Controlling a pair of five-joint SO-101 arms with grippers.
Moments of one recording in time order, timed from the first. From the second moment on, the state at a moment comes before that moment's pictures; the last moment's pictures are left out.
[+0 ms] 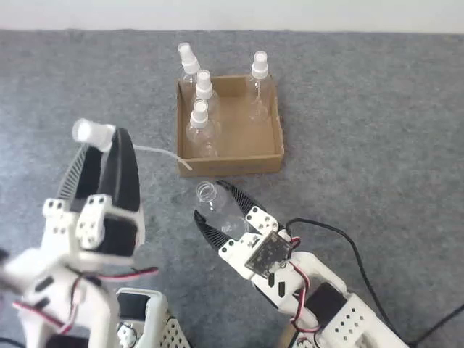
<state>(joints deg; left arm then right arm) 0.1 -95.4 48.1 51.6 29.7 -50.0 -91.8 95.5 11.1 13.9</state>
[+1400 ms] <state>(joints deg) 14.2 -103.5 52.3 53.1 19.1 -49.9 -91.8 95.6 10.8 14.4</state>
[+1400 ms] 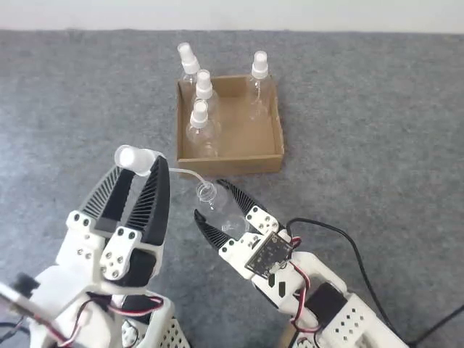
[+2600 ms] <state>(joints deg) 14.8 -103.5 61.2 53.1 16.8 -48.9 -92.0 95.6 10.8 14.4</state>
